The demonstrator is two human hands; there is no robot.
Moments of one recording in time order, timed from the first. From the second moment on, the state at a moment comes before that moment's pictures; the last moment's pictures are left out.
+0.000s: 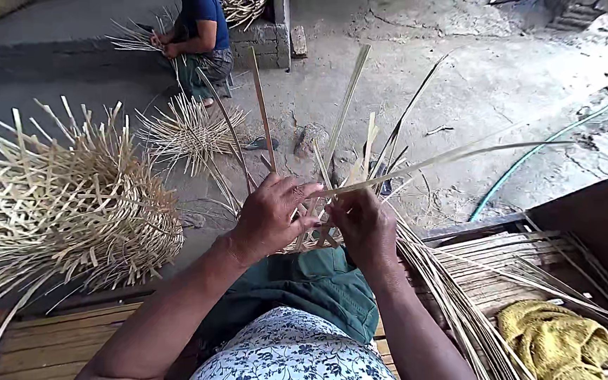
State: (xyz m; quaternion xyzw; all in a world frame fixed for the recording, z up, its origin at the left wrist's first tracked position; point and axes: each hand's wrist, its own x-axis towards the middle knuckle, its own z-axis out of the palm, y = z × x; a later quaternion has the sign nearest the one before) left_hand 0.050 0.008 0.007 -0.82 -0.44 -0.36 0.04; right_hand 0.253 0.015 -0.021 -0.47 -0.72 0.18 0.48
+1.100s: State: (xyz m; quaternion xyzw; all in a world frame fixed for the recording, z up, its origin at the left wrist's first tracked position) left_hand 0.025 0.003 -0.002 -0.69 -0.37 -0.51 -0.35; right_hand 0.257 0.006 0.002 -0.44 -0.83 0.08 0.32
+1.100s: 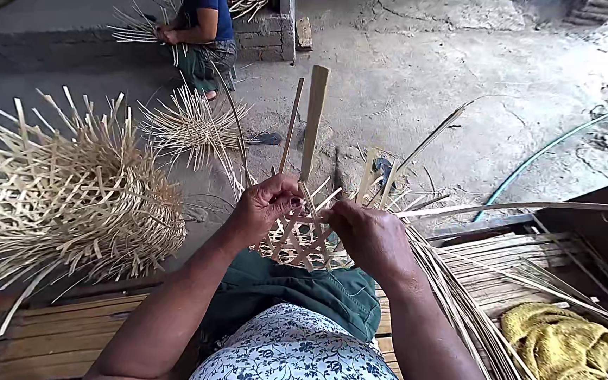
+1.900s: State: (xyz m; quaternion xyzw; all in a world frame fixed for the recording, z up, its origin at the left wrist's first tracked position) left_hand 0.039 0.014 0.029 -0.85 -0.42 -0.32 0.08; right_hand 0.257 0.011 -0.023 -0.47 -0.72 0.18 0.47
